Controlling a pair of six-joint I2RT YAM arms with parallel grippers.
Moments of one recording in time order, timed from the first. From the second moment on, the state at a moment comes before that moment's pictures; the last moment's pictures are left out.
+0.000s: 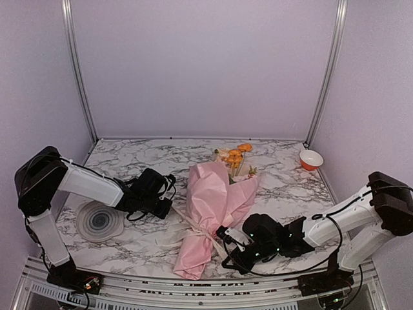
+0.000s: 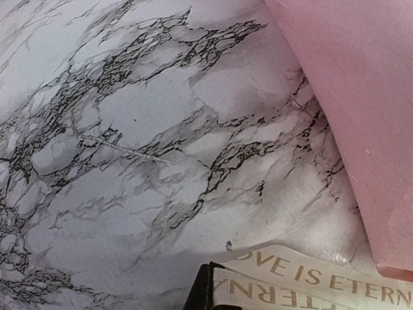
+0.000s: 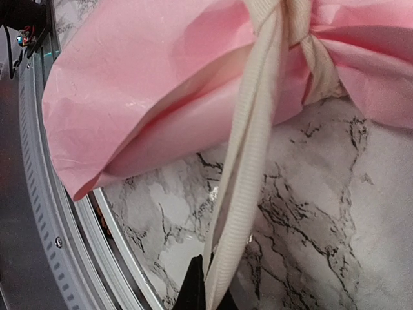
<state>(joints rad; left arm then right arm) -0.77 1.79 0.85 0.01 -0.16 -0.20 1.18 1.50 0.49 0.13 -0.26 0.47</state>
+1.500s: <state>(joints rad) -1.10 1.77 0.80 0.13 0.00 -0.19 0.64 1.29 0.53 -0.16 -0.10 0.48</state>
